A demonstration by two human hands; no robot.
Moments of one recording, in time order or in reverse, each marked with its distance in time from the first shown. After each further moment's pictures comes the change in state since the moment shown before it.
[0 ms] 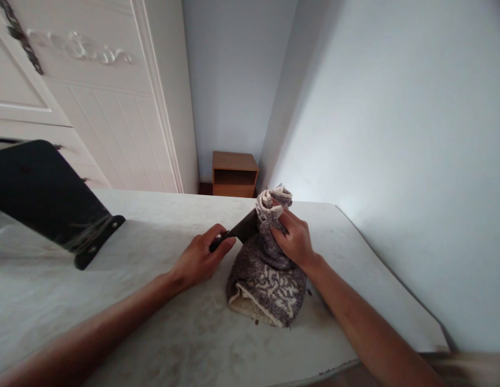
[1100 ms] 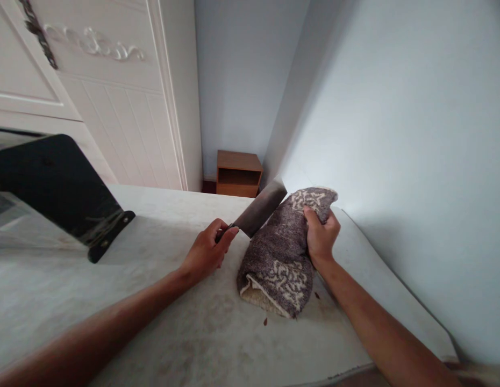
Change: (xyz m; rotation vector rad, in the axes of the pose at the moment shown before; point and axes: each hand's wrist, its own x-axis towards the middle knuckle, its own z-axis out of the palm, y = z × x) left_hand 0.007 -0.015 0.010 -0.342 0.135 -0.080; right_hand 0.002 0.012 -0.003 0.211 0.623 0.663
